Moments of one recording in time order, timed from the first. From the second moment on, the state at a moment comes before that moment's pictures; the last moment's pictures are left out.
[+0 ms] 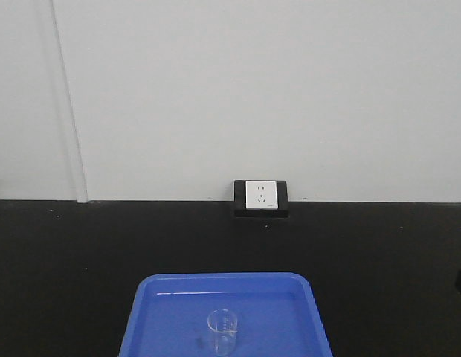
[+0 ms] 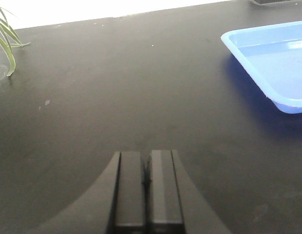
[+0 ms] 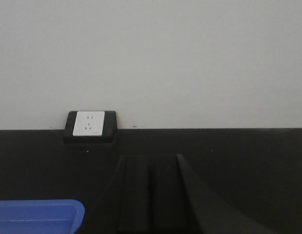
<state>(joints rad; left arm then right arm) -0.01 -0.02 0.03 0.06 0.37 0.02 -0.02 0.96 -0.59 -0.09 -0.19 0.14</state>
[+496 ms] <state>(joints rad) -0.01 -0.02 0.03 0.06 0.37 0.02 -0.02 0.97 -0.59 -0.09 -0.19 0.14</state>
